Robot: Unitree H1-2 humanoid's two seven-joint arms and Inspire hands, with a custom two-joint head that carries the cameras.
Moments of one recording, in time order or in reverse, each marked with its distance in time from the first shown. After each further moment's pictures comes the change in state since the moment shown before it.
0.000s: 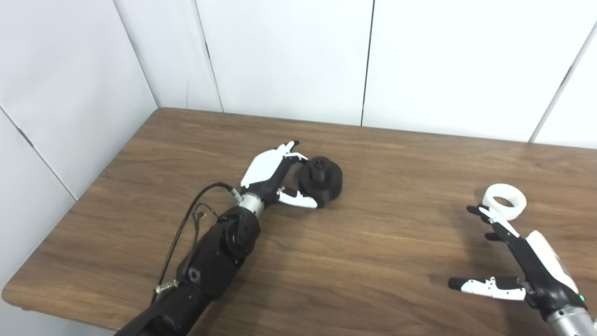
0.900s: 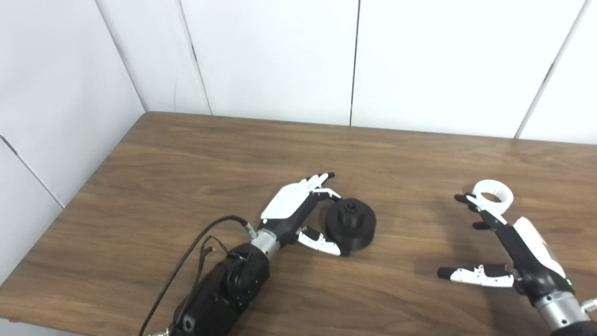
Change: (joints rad) left arm 0.149 -0.034 -0.109 -0.232 0.006 -0.063 -0.098; right arm -0.022 0.004 0.012 -0.040 -0.021 0.044 0.013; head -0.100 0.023
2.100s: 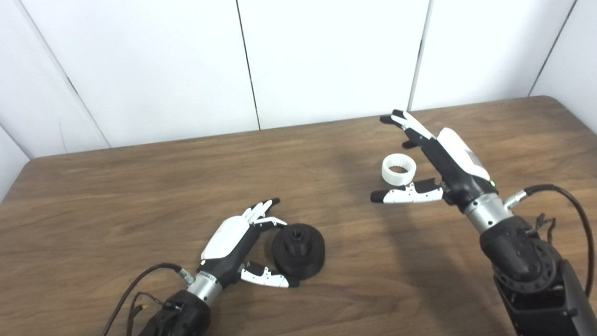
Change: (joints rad) left arm 0.055 0.005 0.026 -0.036 -0.018 -0.114 -0.094; right arm -0.162 -0.032 -0.051 -0.168 -0.069 0.156 0.057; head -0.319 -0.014
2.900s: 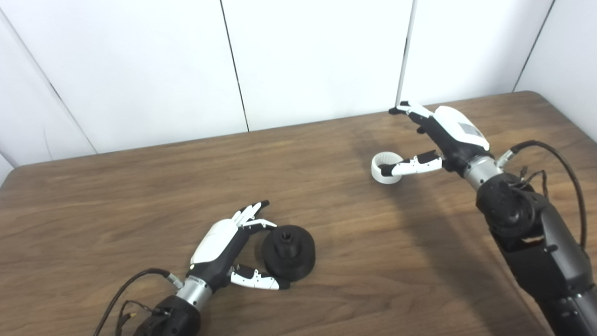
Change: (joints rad) left arm 0.006 -0.006 0.032 0.005 -0.016 -0.015 -0.025; right arm -0.165 -0.107 0.028 0.327 -0.115 -0.022 -0.008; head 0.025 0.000
